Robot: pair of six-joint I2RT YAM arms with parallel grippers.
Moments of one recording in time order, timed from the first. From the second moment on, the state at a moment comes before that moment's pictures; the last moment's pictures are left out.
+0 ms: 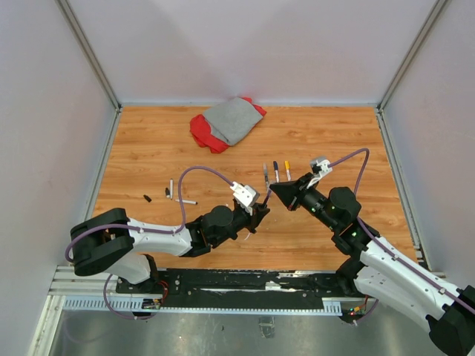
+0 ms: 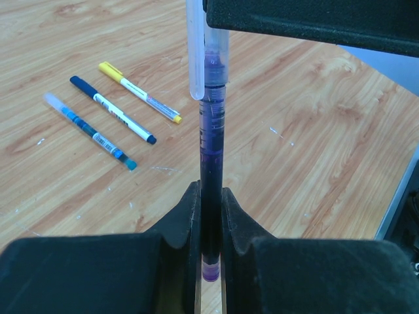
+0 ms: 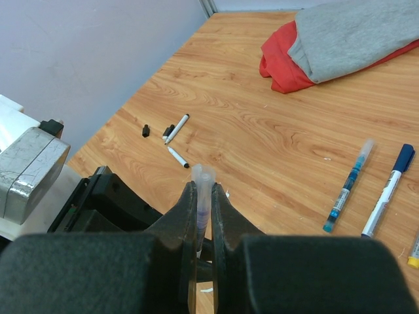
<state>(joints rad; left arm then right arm) -1.18 1.42 0.49 0.81 -0.31 -0.23 0.70 0.72 0.43 0.28 -0.10 0.42</state>
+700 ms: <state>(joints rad) -1.18 1.42 0.49 0.81 -0.31 -0.23 0.70 0.71 0.44 0.26 -0.11 0.40</state>
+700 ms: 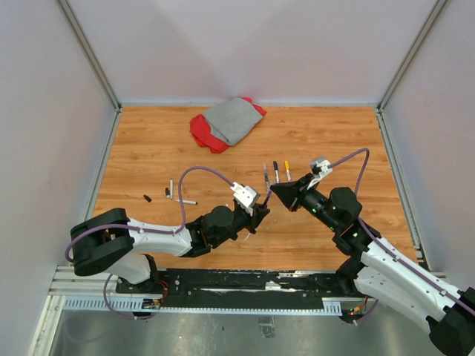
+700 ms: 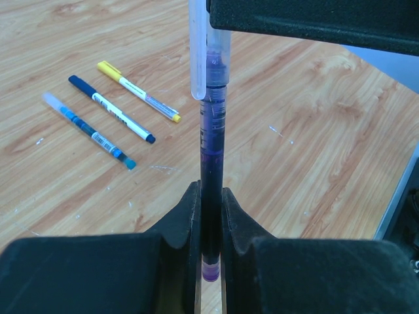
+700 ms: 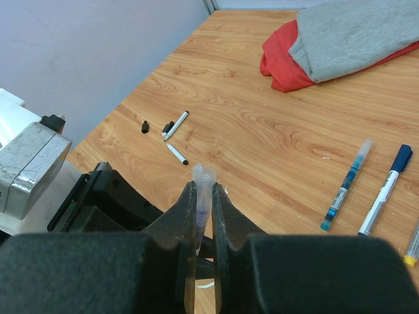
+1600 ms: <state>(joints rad) -1.18 1.42 0.50 0.84 -0.32 -0.23 0.70 0.61 0.43 0.16 -0.10 0.40</state>
